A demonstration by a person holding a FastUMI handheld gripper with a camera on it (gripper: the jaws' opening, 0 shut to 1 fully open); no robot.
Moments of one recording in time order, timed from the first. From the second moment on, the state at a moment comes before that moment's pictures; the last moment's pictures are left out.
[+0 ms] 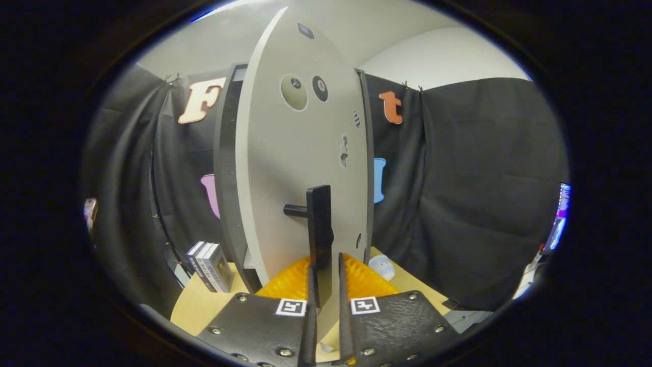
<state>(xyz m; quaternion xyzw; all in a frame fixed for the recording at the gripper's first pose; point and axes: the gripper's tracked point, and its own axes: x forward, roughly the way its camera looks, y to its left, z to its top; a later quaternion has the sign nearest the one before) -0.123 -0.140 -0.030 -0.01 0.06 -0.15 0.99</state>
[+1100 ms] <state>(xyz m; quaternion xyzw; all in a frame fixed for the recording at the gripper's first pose) -0.181 -0.301 -0.024 0.01 0.10 -0.14 0.98</state>
